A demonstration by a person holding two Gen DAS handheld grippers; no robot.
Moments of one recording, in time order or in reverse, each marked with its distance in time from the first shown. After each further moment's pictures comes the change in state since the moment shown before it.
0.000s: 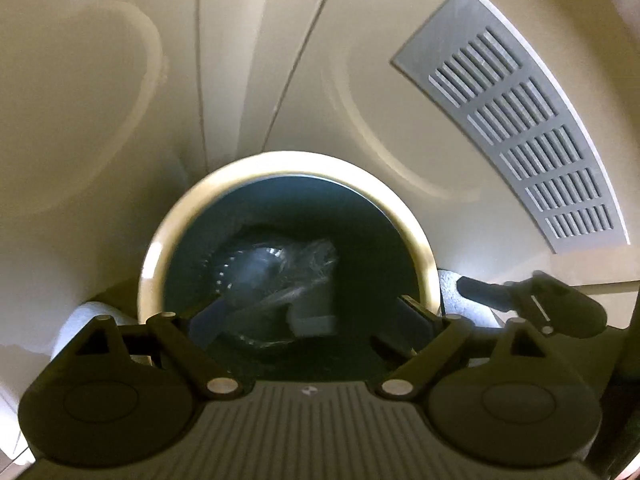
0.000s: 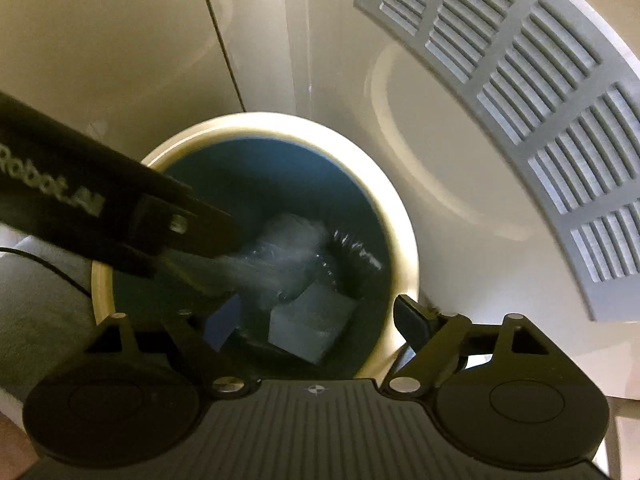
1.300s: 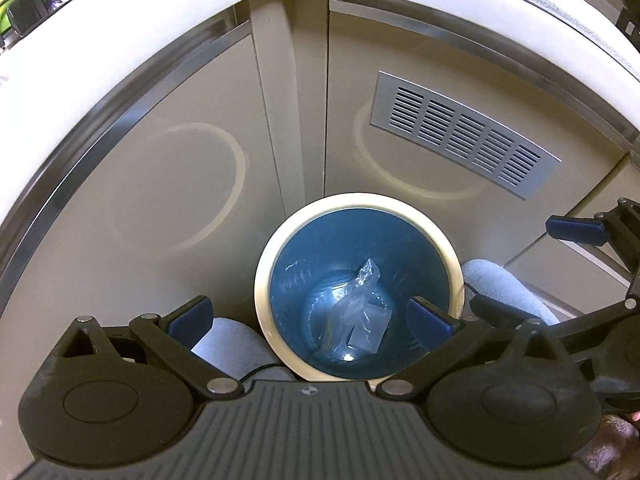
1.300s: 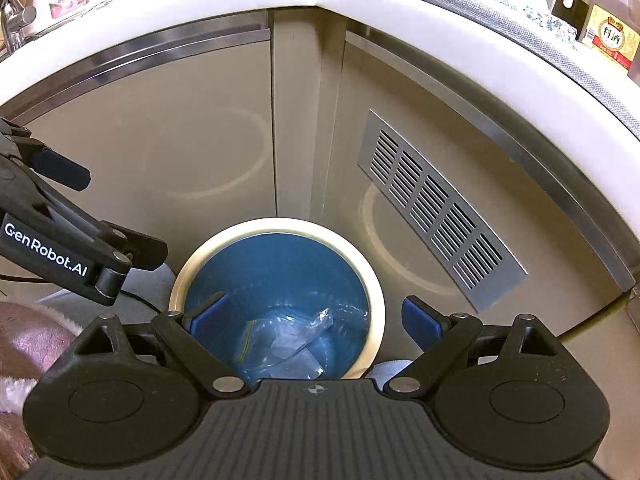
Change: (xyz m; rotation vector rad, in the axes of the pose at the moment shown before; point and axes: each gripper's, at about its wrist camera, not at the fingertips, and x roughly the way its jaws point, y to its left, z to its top) left arm -0.127 -0.029 -0.107 0.193 -0.296 0.262; right arm -0.148 0.033 -0.082 -0.075 -0.344 -0.036
